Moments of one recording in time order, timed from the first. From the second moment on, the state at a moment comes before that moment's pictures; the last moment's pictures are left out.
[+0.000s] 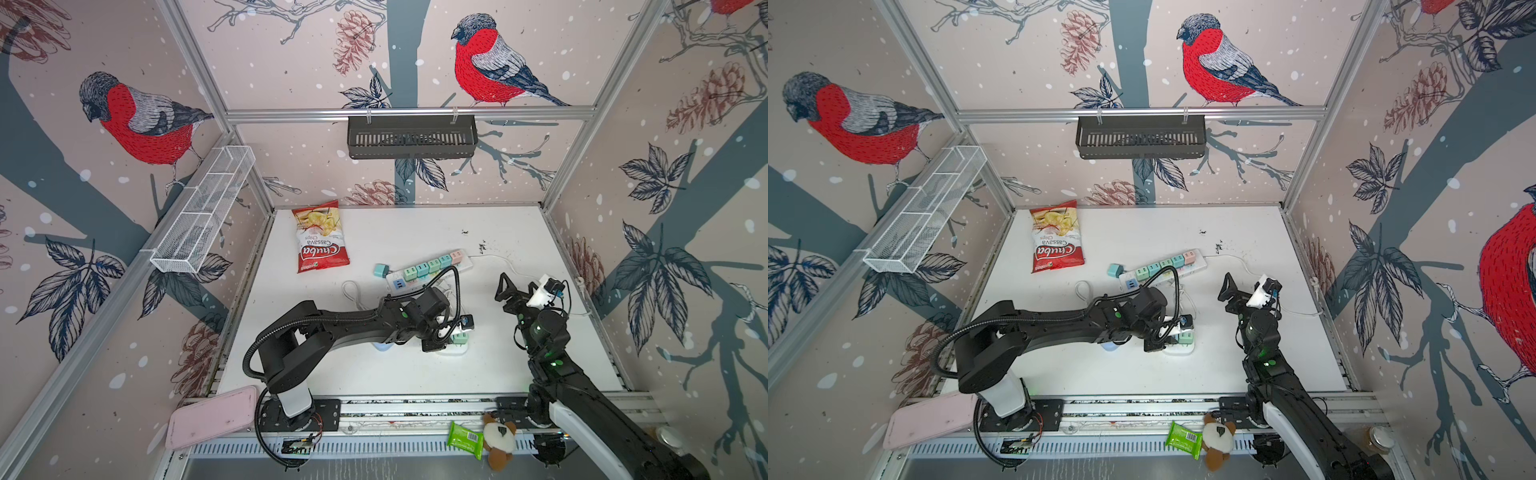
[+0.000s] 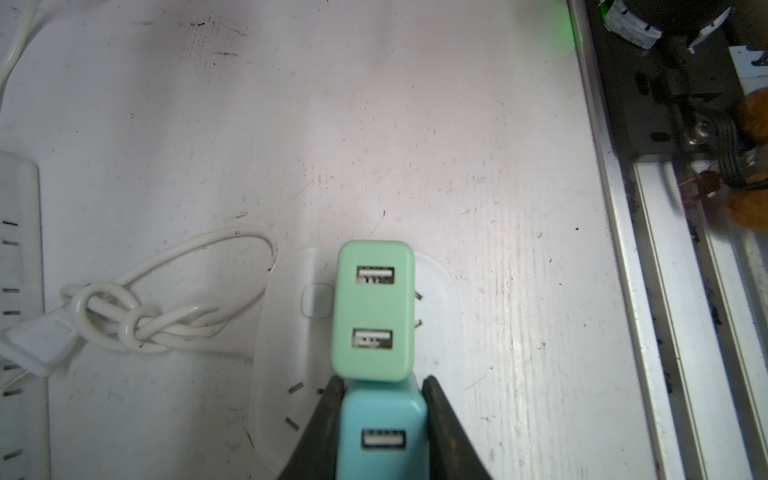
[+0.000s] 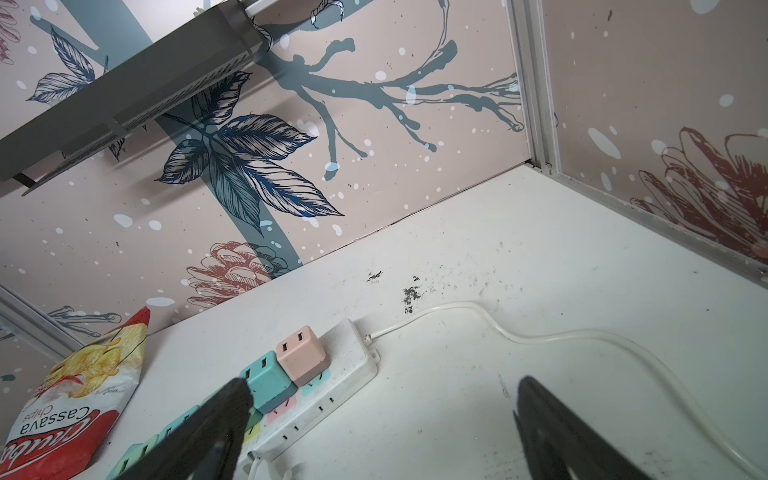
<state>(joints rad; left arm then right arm) -1.06 1.73 1.02 -0.18 0.29 0.45 0.28 0.64 0.08 0.53 0.26 0.42</state>
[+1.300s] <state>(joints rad) -0.86 1.08 0.57 0.18 0.11 0.21 0.27 0.67 0.09 0.53 0.23 0.44</state>
